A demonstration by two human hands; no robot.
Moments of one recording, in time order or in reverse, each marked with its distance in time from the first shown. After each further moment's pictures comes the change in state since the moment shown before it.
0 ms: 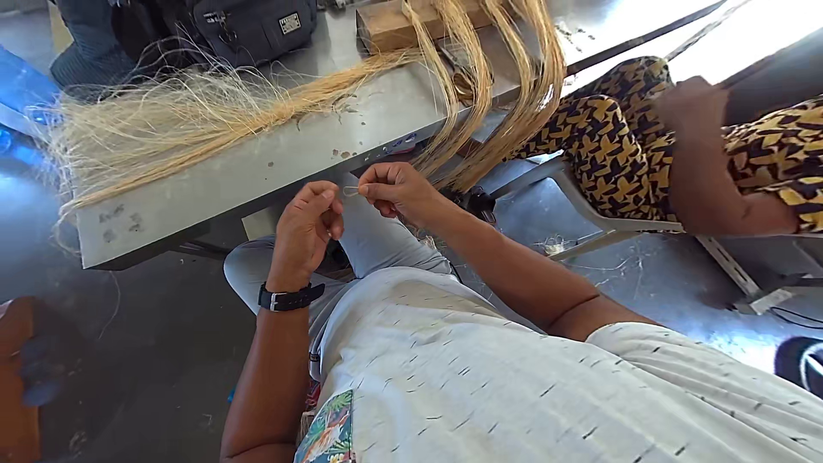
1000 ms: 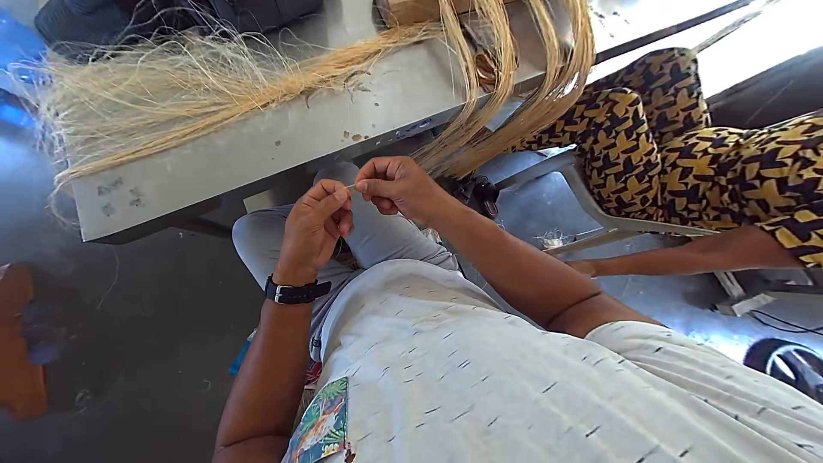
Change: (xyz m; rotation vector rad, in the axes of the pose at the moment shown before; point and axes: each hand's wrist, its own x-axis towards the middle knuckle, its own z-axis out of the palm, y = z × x) left_hand -0.013 -0.013 -0.007 -0.180 -0.065 -0.001; right_hand 0.005 0.003 0.019 0.091 -0.078 0.068
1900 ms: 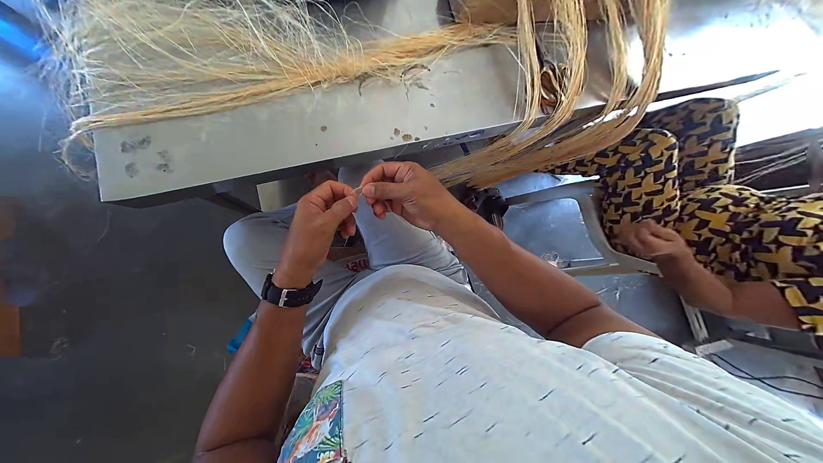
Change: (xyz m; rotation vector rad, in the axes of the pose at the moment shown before) left_hand -0.020 0.026 -0.040 0.352 0.188 0.035; right_hand 0.051 0.010 0.037 0.137 -0.068 0.193
